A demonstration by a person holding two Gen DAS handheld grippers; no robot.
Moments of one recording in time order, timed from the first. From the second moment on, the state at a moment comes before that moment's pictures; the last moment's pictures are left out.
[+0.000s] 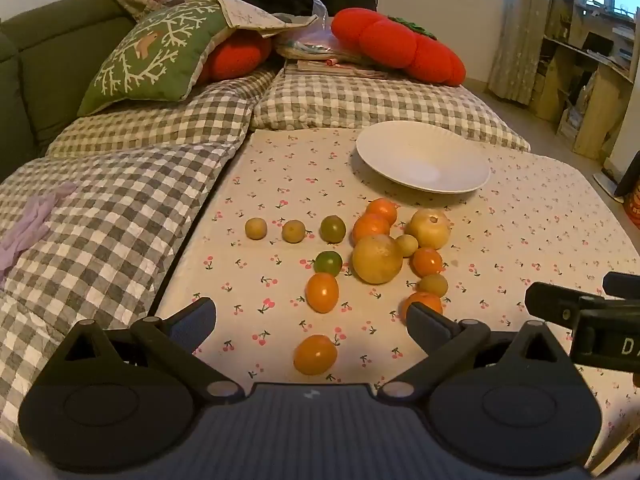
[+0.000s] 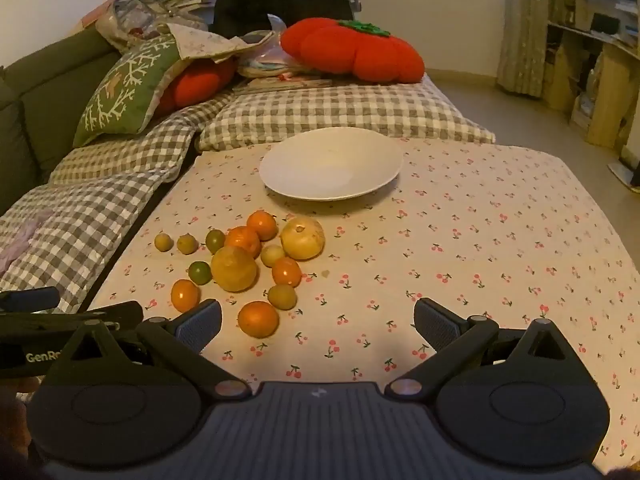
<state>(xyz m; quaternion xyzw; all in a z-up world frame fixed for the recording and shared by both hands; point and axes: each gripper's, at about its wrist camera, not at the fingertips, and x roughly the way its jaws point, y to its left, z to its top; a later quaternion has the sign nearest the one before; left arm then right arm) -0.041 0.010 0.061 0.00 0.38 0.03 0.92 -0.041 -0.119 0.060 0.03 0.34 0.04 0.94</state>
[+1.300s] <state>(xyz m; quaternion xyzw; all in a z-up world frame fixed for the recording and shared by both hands) 0.016 0.022 0.049 -0.03 0.41 -0.02 0.91 0.038 -0.129 0.071 0.06 0.33 0.08 0.94</state>
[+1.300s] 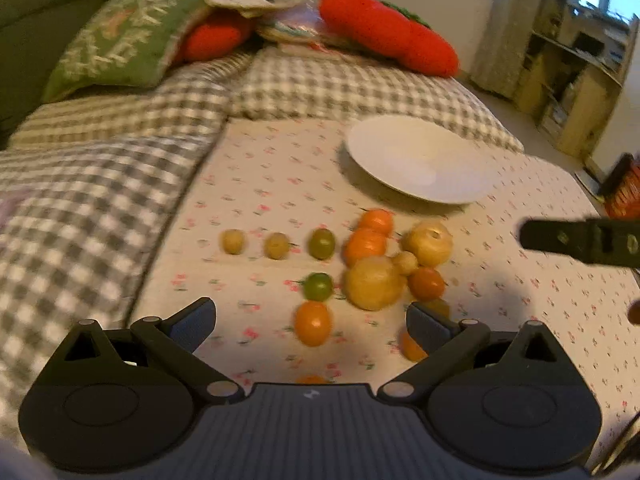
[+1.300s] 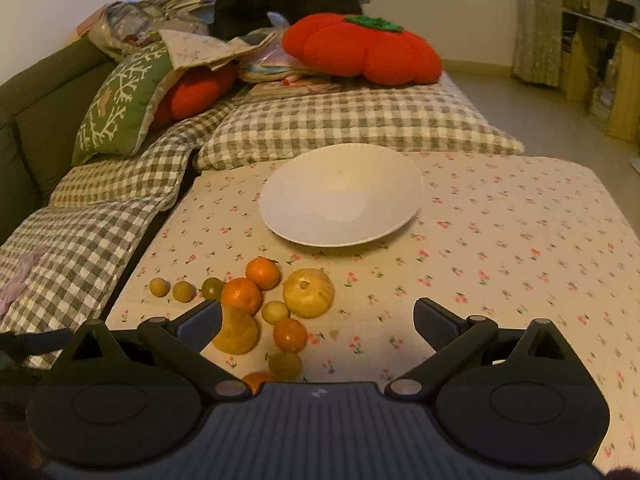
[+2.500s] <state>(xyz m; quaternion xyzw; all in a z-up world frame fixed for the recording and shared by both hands) 0.094 -0.017 -0.008 0.03 0.41 -0.10 0.90 0.138 -0.126 0.000 0.08 0.45 0.14 0.88</state>
